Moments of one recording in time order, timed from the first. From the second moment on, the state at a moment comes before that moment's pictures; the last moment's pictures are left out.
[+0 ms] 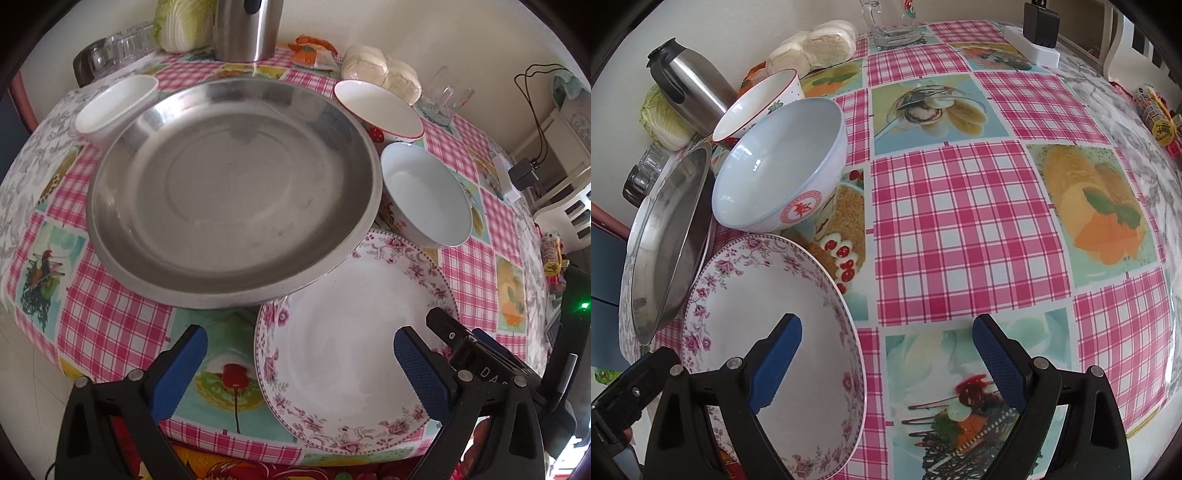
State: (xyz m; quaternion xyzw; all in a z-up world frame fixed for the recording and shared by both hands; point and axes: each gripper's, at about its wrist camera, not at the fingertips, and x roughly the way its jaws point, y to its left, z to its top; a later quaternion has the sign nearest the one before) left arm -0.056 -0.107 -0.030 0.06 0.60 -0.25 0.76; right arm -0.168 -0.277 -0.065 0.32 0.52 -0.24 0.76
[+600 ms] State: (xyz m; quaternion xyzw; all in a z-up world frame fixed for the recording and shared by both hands) left arm -0.037 -0.096 -0.068 -0.02 0.67 -0.22 0.71; right arm -0.150 -0.260 -0.060 0.32 0.50 -0.19 0.78
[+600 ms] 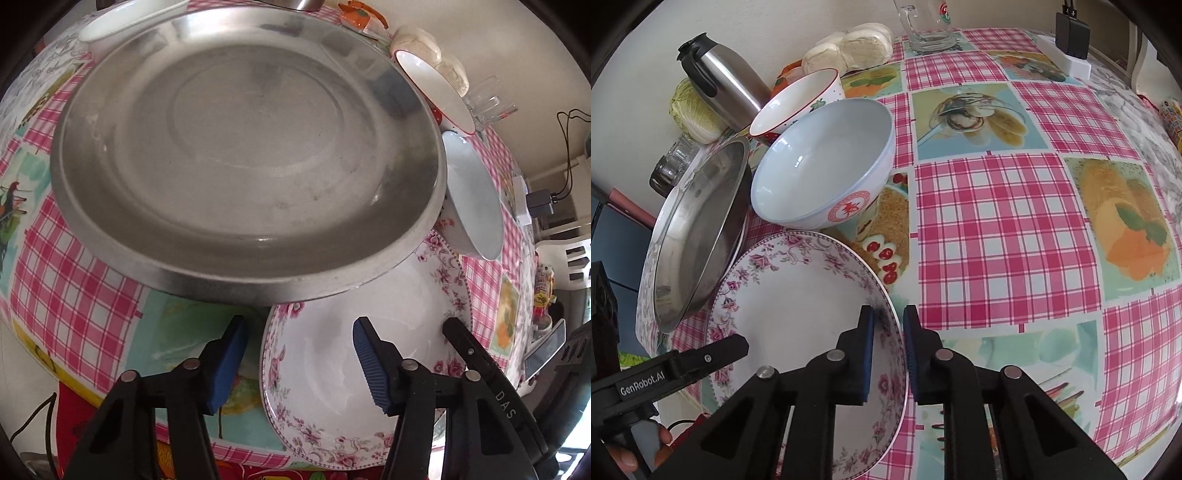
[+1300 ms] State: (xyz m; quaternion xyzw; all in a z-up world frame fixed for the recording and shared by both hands) left arm -0.044 -0.101 -0.065 0.02 0.66 -0.24 0.71; right arm -0.173 -0.290 -0.071 0.39 0.47 -0.17 0.77
